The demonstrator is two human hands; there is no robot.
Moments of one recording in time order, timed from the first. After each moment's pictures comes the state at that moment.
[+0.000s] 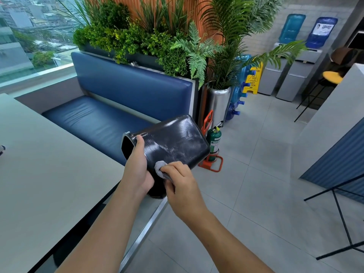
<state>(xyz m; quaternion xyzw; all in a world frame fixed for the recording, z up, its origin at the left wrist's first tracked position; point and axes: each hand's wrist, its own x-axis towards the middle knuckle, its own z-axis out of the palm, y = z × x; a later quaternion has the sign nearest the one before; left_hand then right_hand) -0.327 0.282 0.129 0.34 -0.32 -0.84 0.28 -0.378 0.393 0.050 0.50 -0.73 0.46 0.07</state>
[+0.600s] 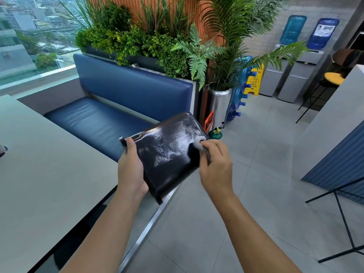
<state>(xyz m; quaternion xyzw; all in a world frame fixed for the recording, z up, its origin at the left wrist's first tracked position) -0.320 0.278 0.123 0.42 -0.35 -0.76 0.36 -0.449 0.419 0.081 0.35 -0.76 0.50 0.21</state>
